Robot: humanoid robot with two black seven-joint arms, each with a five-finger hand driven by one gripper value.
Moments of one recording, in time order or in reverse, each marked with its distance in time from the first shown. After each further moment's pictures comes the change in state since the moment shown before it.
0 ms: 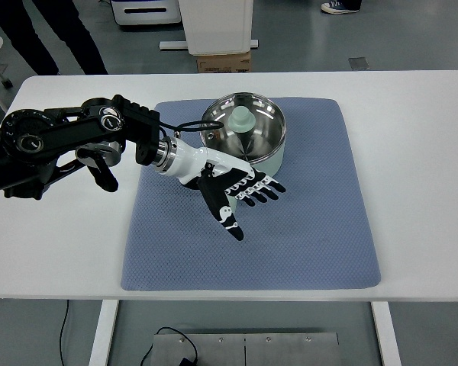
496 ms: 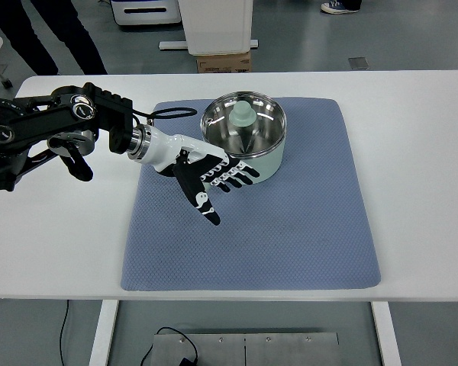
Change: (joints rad) left arm -0.028 0.085 0.023 0.001 0.002 0.000 0.000; right arm 0.000 0.000 0.000 0.000 0.000 0.000 0.000
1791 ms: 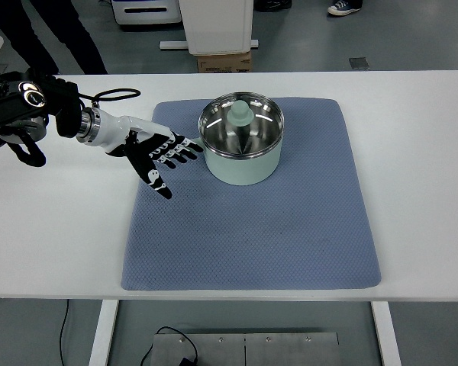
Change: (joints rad) left arm 0.001 0.107 0.013 0.104 0.074 0.000 0.000; right arm 0.000 0.000 0.000 0.000 0.000 0.000 0.000
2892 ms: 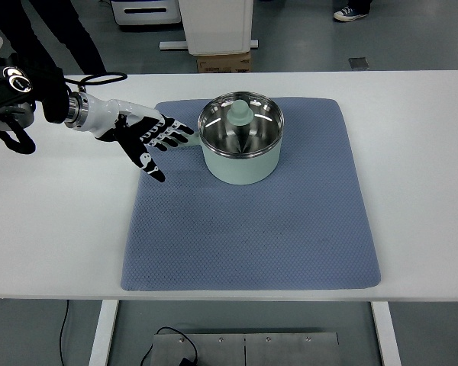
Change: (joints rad) left arm -0.034 0.014 -0.003 0.016 -0.013 0.000 -0.003; right arm 0.000 0.000 0.000 0.000 0.000 0.000 0.000
